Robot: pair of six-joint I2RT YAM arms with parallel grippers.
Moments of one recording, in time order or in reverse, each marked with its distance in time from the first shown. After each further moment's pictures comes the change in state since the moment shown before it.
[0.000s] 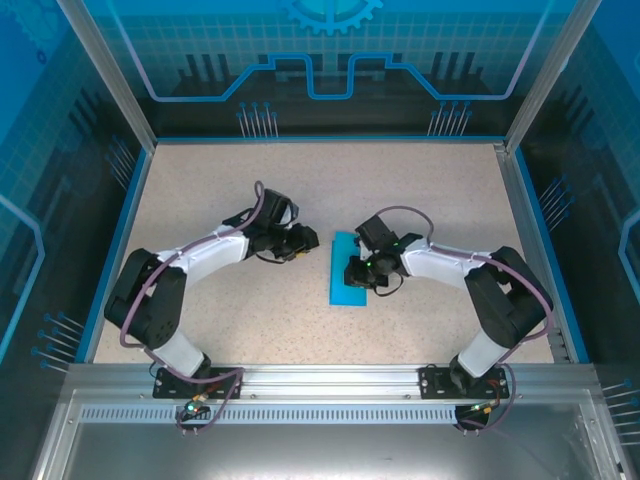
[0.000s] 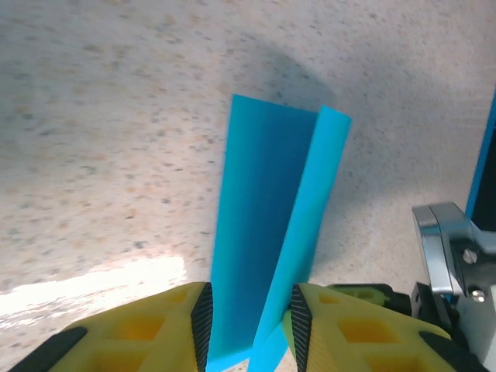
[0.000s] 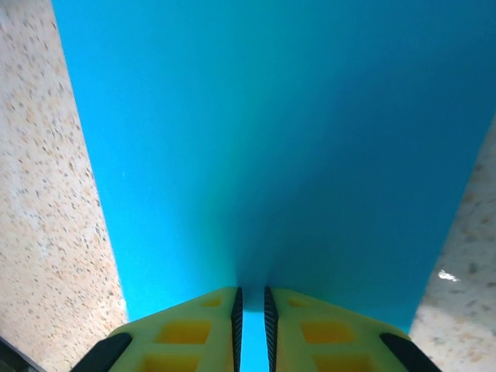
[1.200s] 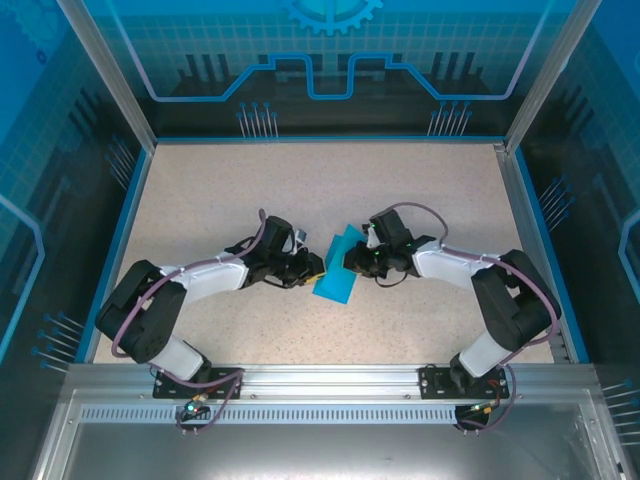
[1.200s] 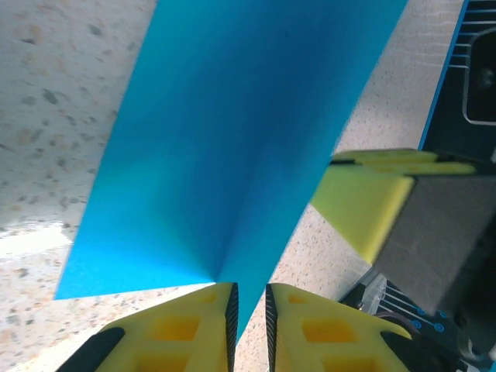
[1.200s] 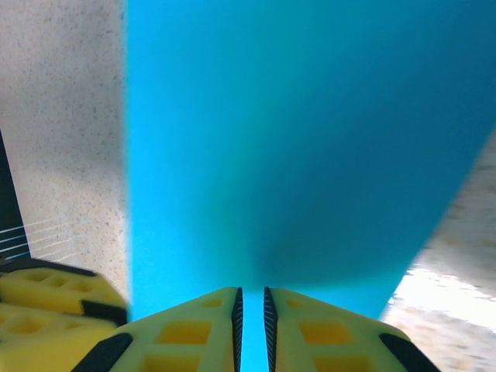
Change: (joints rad) left arm -0.106 -0.069 -0.235 0.283 0.158 -0.181; right arm -0.121 -0.047 -0.090 0.269 -0.138 0.109
